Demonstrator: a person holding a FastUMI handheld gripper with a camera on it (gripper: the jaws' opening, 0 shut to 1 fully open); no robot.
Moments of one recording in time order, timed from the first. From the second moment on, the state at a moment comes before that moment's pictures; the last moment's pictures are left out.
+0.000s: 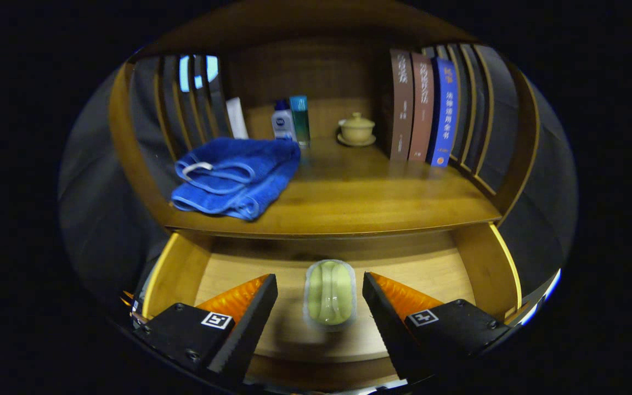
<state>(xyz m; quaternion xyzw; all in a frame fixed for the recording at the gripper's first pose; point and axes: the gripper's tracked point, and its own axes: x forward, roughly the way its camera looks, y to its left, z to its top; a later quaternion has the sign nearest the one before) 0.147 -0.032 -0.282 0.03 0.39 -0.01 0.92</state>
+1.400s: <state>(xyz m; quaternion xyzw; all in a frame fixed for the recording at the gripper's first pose) 0.137 -0.036 -0.335 0.02 0.52 -0.02 0.85</state>
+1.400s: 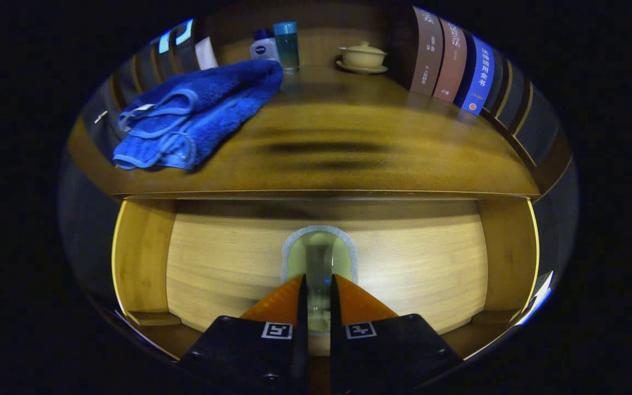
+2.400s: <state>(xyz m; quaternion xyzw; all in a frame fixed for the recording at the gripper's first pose) 0.278 -0.046 -0.183 0.02 0.37 -0.02 0.93</state>
